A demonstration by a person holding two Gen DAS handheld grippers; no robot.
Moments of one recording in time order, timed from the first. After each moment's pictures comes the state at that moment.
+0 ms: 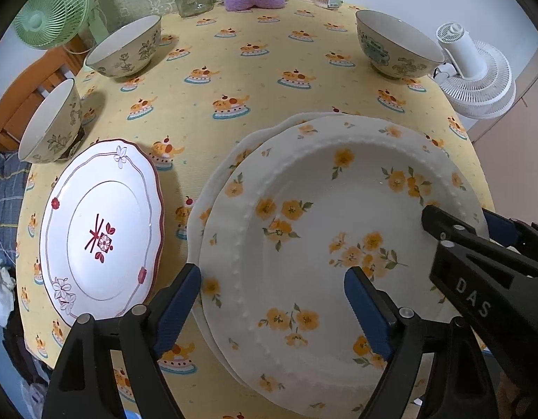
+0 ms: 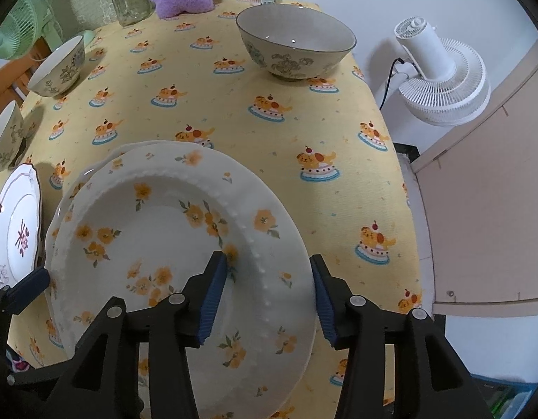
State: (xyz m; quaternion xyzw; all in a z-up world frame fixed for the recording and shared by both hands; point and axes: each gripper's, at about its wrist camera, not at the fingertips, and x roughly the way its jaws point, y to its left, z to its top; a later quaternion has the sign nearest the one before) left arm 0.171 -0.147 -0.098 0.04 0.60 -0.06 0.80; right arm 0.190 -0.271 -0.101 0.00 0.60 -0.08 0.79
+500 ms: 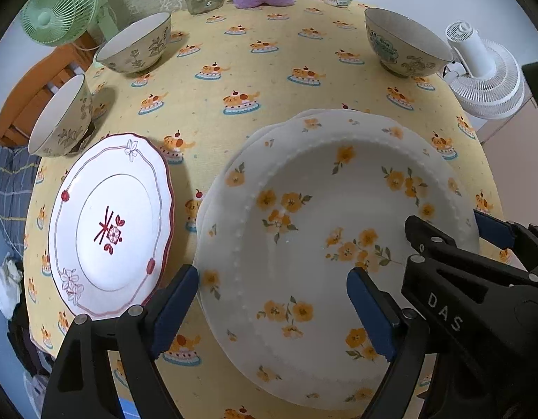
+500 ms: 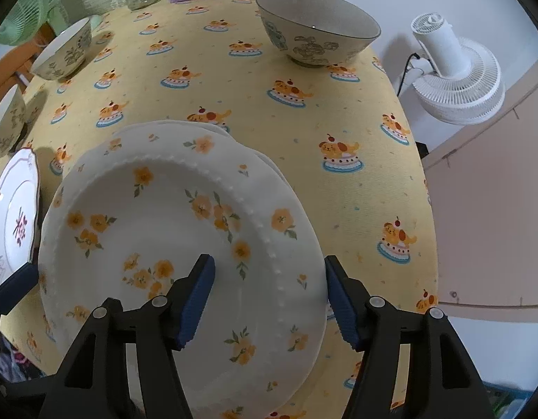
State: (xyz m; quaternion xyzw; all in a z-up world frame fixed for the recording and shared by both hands) left arm 0.168 -0.147 -0.096 0.05 0.60 -0.03 0.80; right arm 0.192 -0.263 -0.114 -0.02 0.61 -0.05 0.79
